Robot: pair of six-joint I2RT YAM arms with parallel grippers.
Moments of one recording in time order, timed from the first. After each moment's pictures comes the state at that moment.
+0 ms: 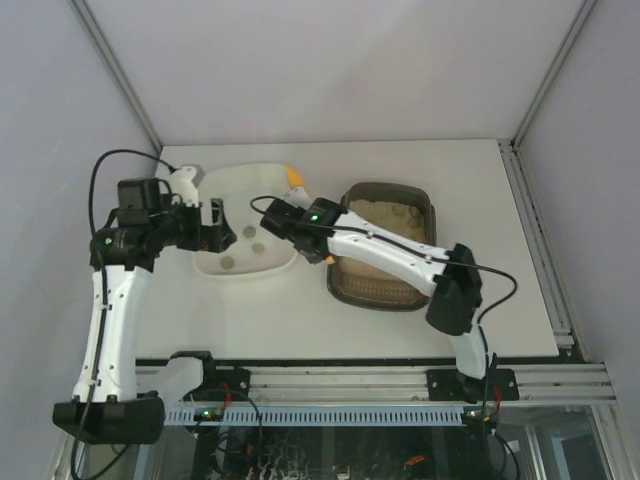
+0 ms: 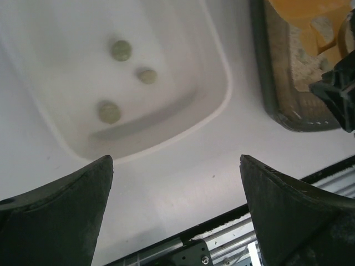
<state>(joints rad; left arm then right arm) 0.08 1.03 1.28 -1.02 0.39 0.06 1.05 2.07 2.03 -1.23 0.54 0.41</state>
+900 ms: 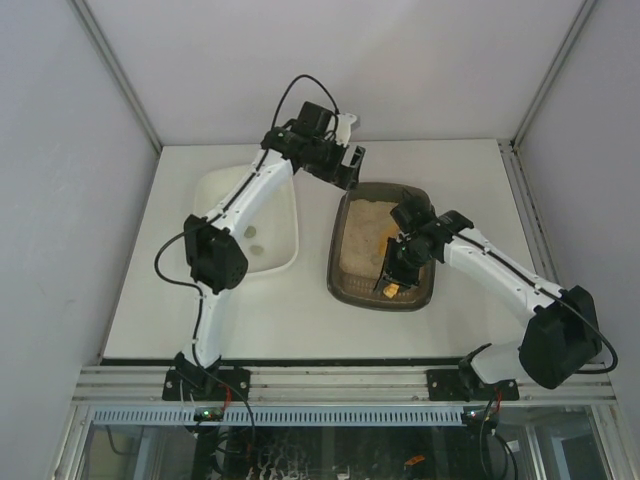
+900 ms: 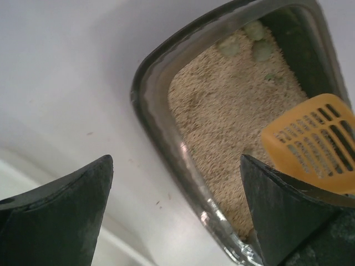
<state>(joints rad) -0.52 2.19 2.31 -0.94 0.24 -0.03 0.58 1.38 1.13 -1.04 -0.27 0.82</state>
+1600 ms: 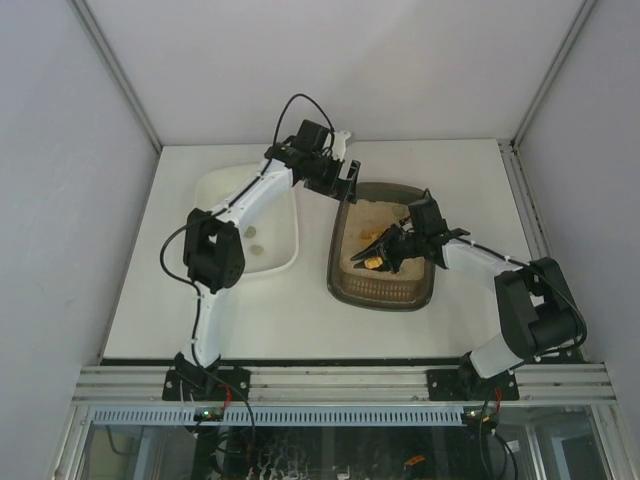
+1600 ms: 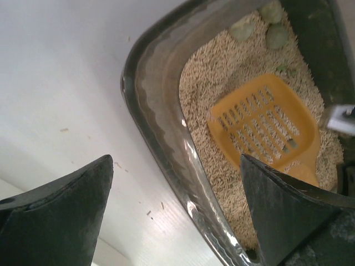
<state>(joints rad) -0.53 2.20 2.09 -0.75 0.31 -0.10 0.36 1.52 0.84 -0.24 -0.80 1.33</state>
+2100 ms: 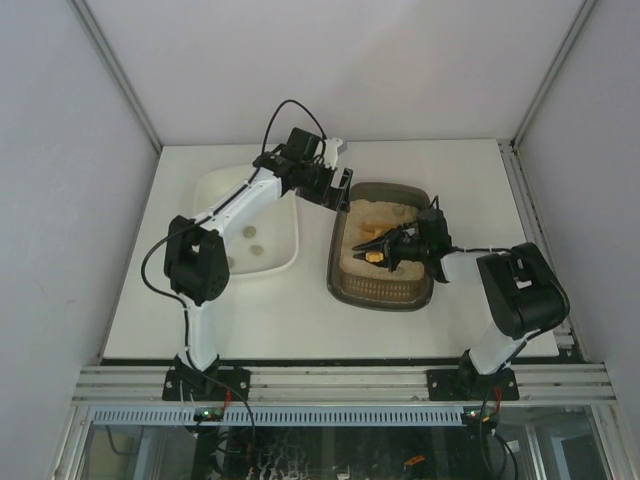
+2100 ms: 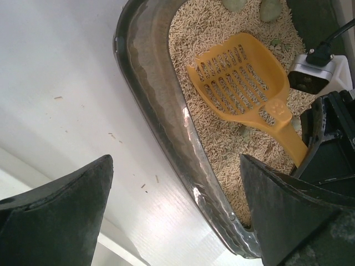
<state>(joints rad) -0.53 2.02 1.84 -0.68 0.32 -0.09 0.29 1.64 0.64 0.39 -0.87 1.65</state>
